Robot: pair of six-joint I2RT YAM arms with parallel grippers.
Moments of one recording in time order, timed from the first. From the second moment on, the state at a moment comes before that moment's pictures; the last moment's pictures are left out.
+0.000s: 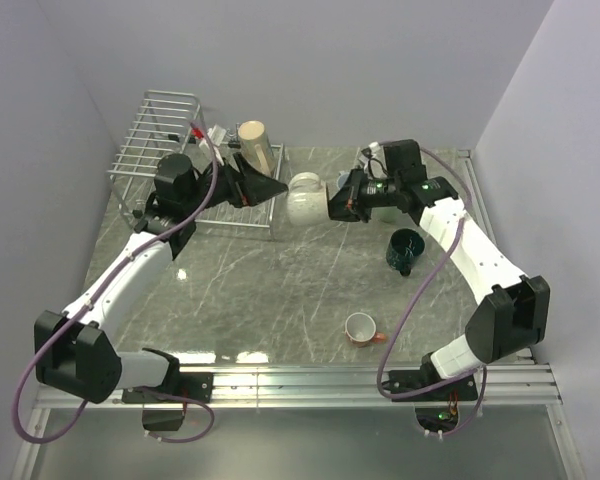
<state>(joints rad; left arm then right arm) -0.33 1.30 1.08 0.14 0.67 -0.76 0.32 1.50 1.39 -0.61 -0.73 0.84</state>
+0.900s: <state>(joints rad) -0.40 1.15 1.14 0.06 0.65 -0.65 0.53 1.56 1.38 -0.44 -0.94 1.13</state>
